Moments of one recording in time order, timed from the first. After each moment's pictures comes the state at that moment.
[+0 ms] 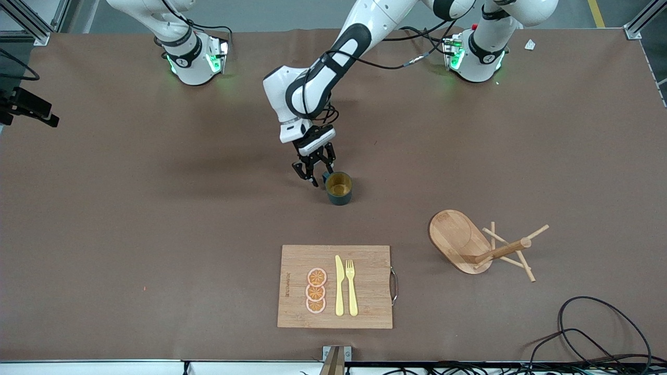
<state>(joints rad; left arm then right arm) -1.17 0.93 0.08 -1.34 0.80 2.04 -2.35 -0.03 -0.05 -0.09 -1.57 0.01 1.46 -0.04</state>
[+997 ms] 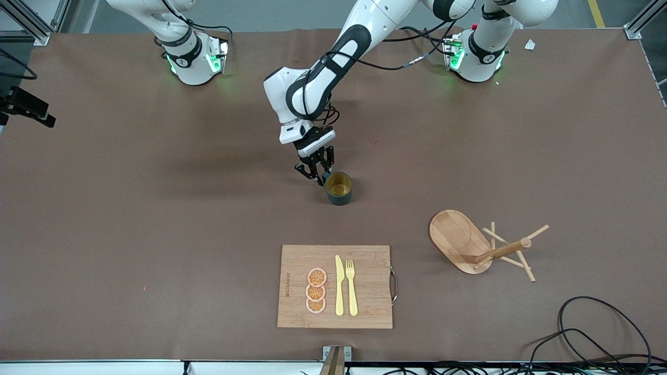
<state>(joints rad) -1.17 0.93 0.08 -1.34 0.80 2.04 -2.30 -0.03 -0.06 -0.08 -1.56 -0.01 1.47 -0.05</state>
